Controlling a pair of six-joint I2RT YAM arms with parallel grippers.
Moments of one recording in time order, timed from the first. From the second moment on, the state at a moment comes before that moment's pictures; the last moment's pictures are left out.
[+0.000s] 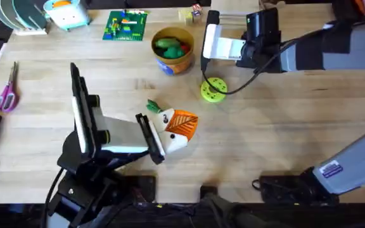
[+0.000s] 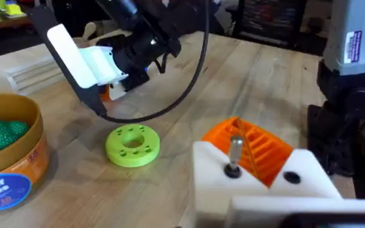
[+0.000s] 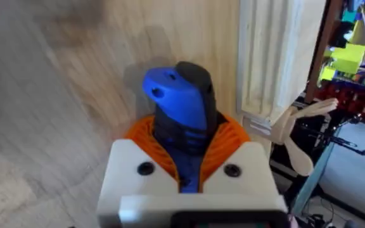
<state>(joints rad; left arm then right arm) -0.42 0.01 0.01 -0.06 0.71 -0.03 0.30 1.86 0.96 0.16 0.28 -1.21</state>
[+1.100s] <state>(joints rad) -0.42 0.01 0.01 -0.06 0.71 -0.03 0.38 1.41 1.00 -0.27 0.26 -0.52</state>
